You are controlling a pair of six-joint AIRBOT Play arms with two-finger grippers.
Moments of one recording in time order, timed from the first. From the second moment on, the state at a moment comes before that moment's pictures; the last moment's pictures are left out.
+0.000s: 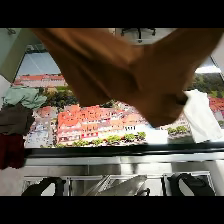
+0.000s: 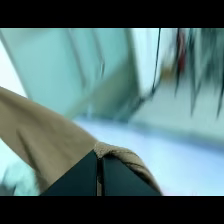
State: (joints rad) left arm 0.10 -1.01 2.01 -2.45 1.01 1.90; right arm -0.09 -0.84 1.78 2.44 -1.02 -1.86
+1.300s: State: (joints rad) left arm 0.06 -1.86 1.64 -2.19 0.84 1.84; right arm -0.14 -1.69 1.42 2.43 -0.73 -1.91
